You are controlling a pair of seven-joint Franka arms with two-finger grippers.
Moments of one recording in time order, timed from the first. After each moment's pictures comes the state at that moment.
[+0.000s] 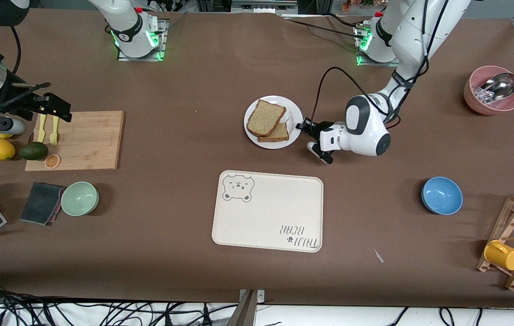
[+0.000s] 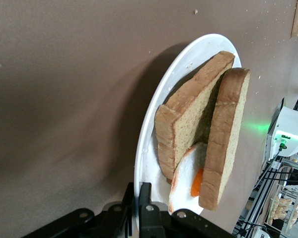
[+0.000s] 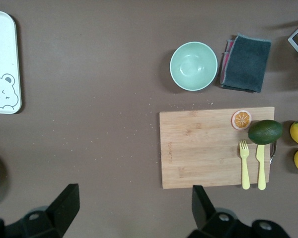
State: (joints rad) left arm -0.17 0.57 -0.26 -2.09 -0.89 2.17 0.69; right arm 0.04 0.06 0.05 -1.58 -0.02 1.59 0.11
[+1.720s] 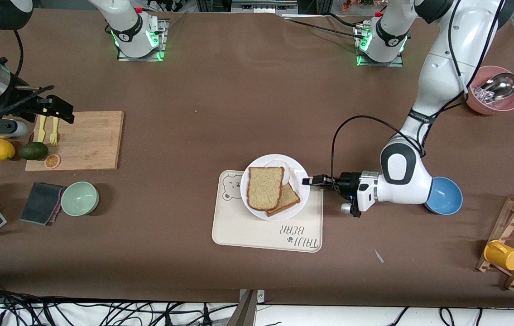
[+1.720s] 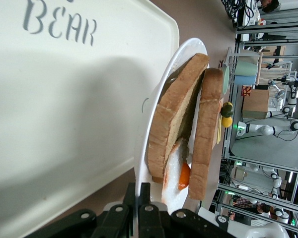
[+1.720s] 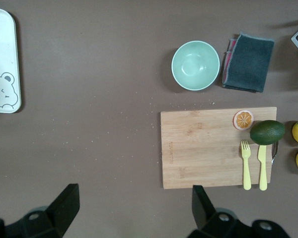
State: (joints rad) left arm -0.02 0.85 -0.25 -1.51 -1.06 2.01 0.55; right arm 0.04 0.07 0.05 -1.58 -0.02 1.59 0.11
